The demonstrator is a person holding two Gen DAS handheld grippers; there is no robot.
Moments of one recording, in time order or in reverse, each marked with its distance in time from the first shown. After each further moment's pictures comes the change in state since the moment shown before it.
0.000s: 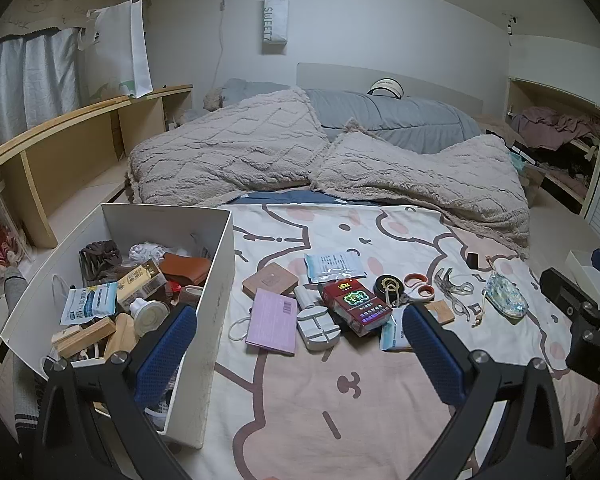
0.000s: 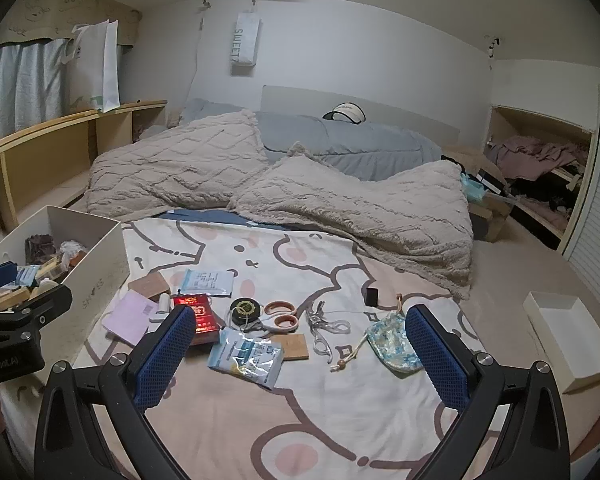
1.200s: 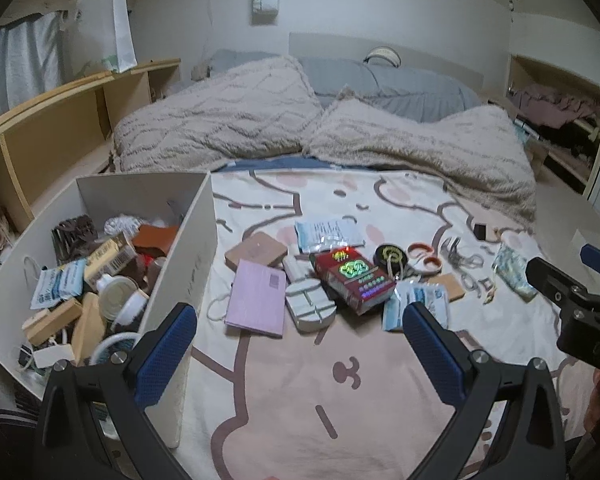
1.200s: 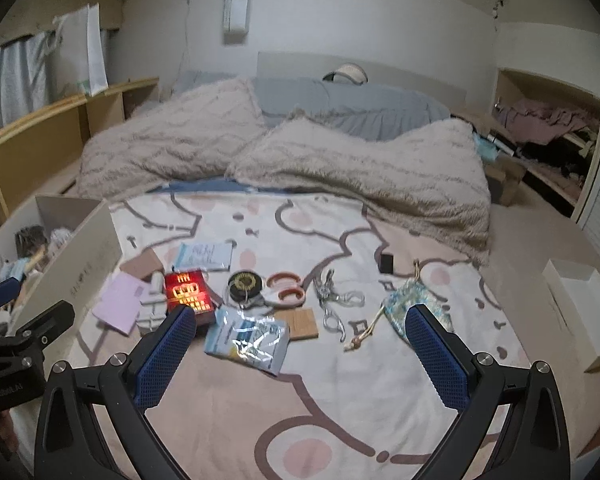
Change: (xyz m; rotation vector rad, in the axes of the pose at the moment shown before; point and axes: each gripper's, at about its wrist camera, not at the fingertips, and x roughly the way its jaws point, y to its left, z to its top) left arm 0.051 -0.012 -0.021 0.018 0.114 -0.005; right arm 0.054 -0.001 -0.018 0.040 0.140 0.024
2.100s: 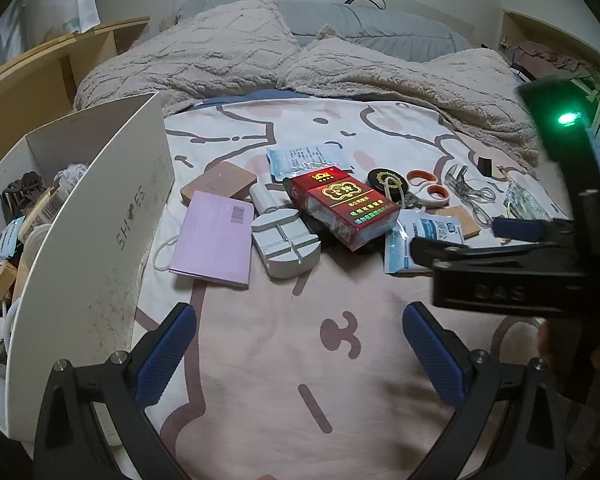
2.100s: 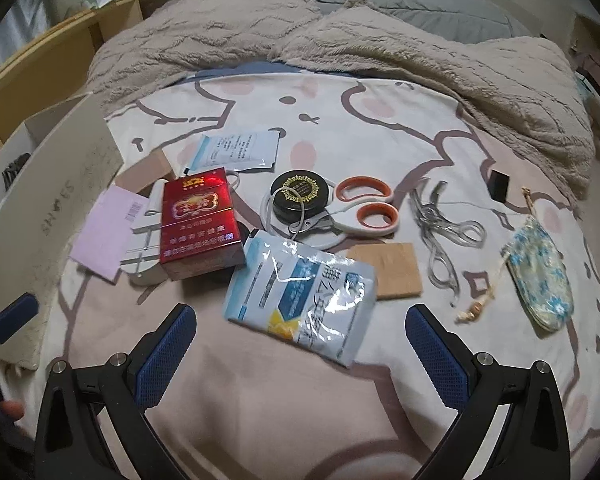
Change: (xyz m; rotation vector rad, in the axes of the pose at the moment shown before) left arm 0.062 -0.010 -0.038 0.042 0.149 -0.055; right arm 0.137 0.043 -0.026 -0.051 0.357 0.181
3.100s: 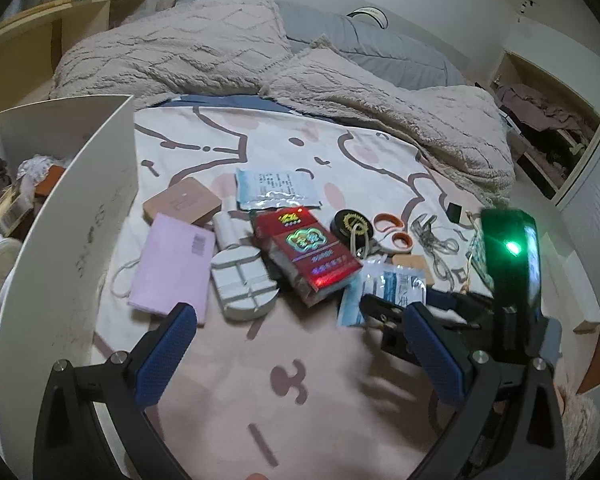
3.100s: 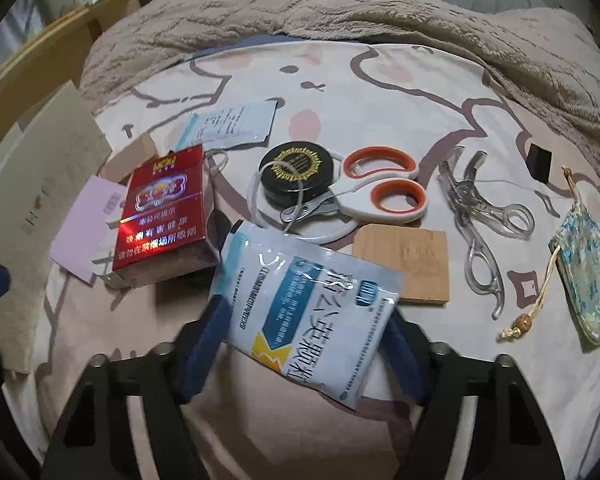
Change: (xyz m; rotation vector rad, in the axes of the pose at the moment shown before) left arm 0.008 0.001 0.045 -0.144 0.023 -0.174; right arm 0.033 -0.021 -0.001 0.026 0.043 0.108
